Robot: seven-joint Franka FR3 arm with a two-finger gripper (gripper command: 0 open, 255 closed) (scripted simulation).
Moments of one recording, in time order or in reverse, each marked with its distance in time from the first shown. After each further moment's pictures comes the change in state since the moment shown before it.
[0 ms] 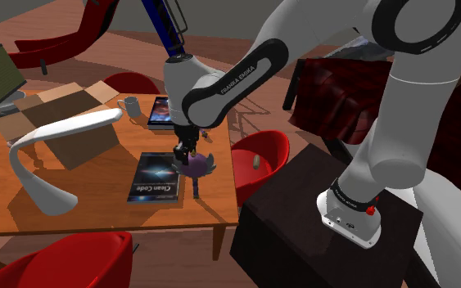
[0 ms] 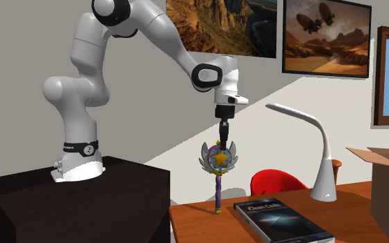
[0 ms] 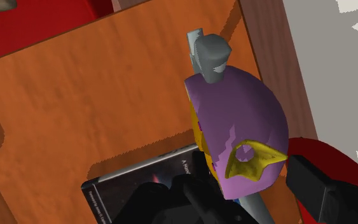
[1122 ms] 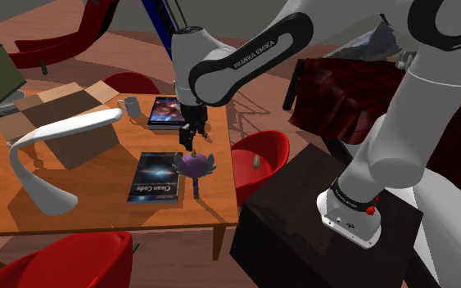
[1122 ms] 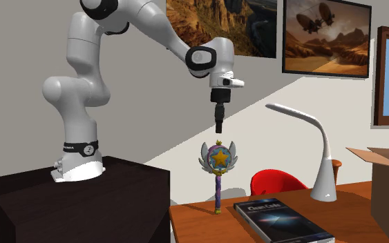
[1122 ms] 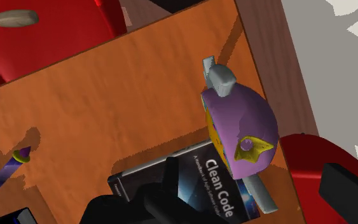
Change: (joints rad) arm -0.034 -0.152 -0.003 -0.033 0.048 -0.107 -0.036
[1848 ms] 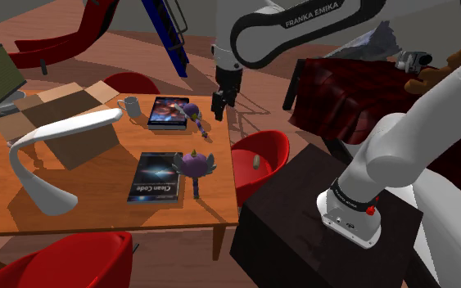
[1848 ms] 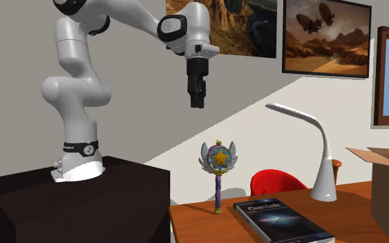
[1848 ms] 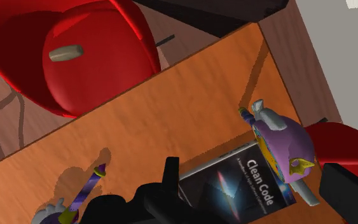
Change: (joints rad) arm -0.077 -0.359 -0.084 -0.180 0.055 -0.125 -0.073
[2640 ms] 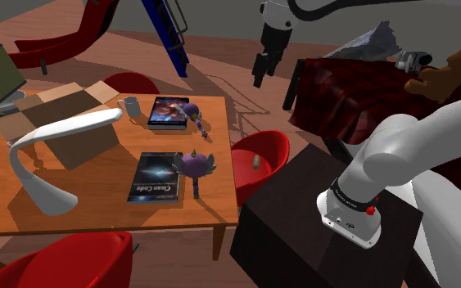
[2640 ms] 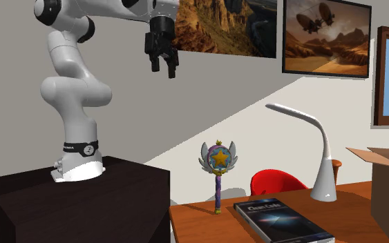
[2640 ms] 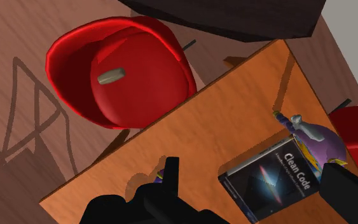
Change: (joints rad) arm -0.086 -0.343 -0.130 -0.065 -0.037 -0.223 -0.070
